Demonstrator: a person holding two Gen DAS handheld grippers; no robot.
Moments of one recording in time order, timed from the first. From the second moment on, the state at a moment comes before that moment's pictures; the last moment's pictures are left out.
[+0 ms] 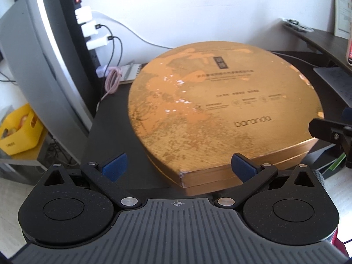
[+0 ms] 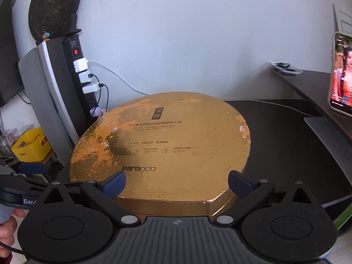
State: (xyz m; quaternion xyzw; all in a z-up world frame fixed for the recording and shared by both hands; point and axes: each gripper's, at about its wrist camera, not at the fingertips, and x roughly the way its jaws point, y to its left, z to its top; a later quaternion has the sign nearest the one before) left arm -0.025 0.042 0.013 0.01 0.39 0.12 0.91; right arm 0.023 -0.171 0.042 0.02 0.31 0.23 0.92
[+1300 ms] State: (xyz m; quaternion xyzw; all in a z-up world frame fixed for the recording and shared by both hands) left arm -0.027 0.017 0.011 0.04 0.40 0.09 0.91; right arm 0.022 -0.182 0.038 0.03 0.33 0.20 0.92
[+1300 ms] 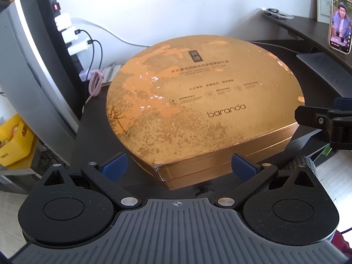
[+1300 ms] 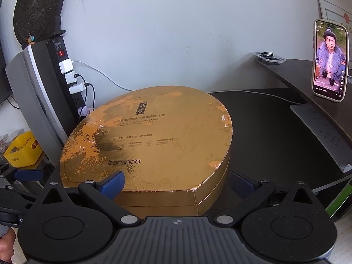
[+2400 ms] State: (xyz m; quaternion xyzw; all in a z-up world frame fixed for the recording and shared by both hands) left arm -0.025 0.014 0.009 0.04 0.41 0.09 0.91; right arm 0.024 -0.185 0.035 0.04 0.33 0.20 0.92
